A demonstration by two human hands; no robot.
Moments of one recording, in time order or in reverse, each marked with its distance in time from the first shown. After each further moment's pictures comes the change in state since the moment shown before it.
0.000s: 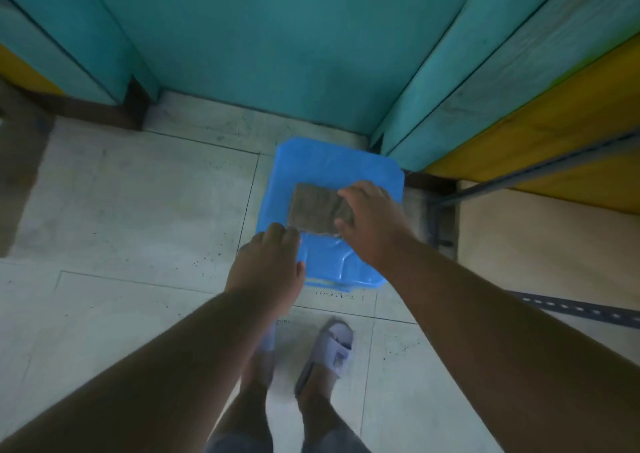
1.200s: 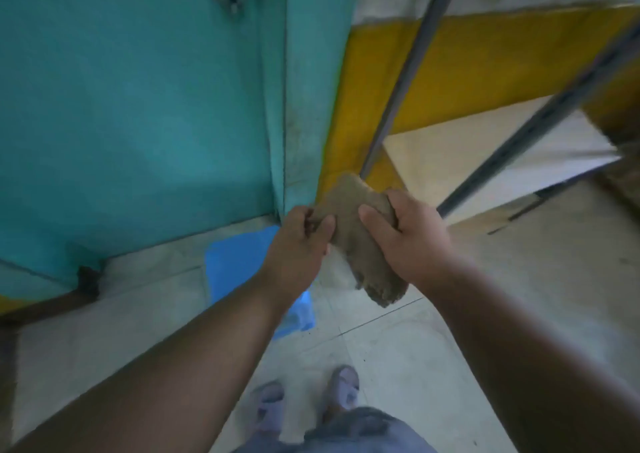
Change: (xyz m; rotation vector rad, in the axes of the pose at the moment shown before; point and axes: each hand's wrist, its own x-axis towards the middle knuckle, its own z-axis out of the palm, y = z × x) left_hand -0.145 0.249 -0.224 -0.987 -0.120 0.251; right_hand -0.333 -0.026 -0.280 0.483 0.690 0.431
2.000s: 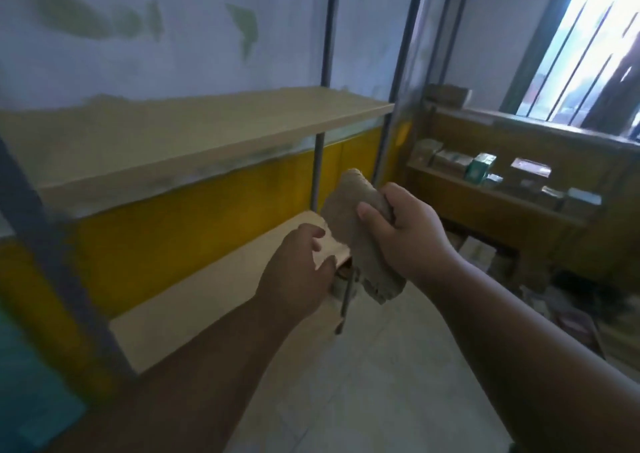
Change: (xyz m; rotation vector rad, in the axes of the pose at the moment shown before) left_hand -0.011 0.236 0.535 0.537 -0.238 0.744; right_hand -0.038 0.288 -0.487 0.030 0.527 0.086
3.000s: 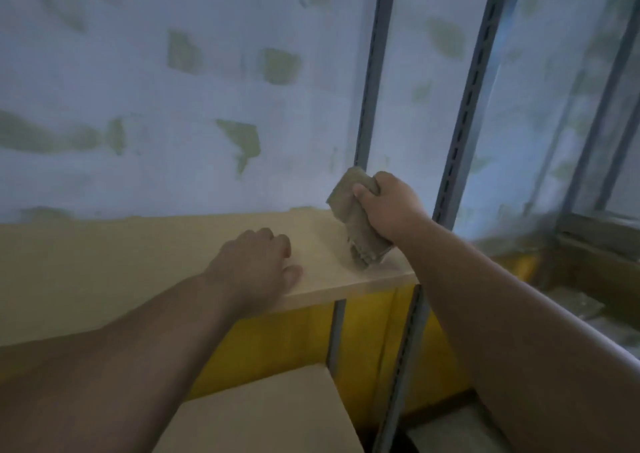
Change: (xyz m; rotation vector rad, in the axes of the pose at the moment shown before) left_hand 0.412 0.081 0.053 0.877 0.080 -0.275; right_hand 0.556 0.147 -0.037 -0.015 -0.126 -0.378
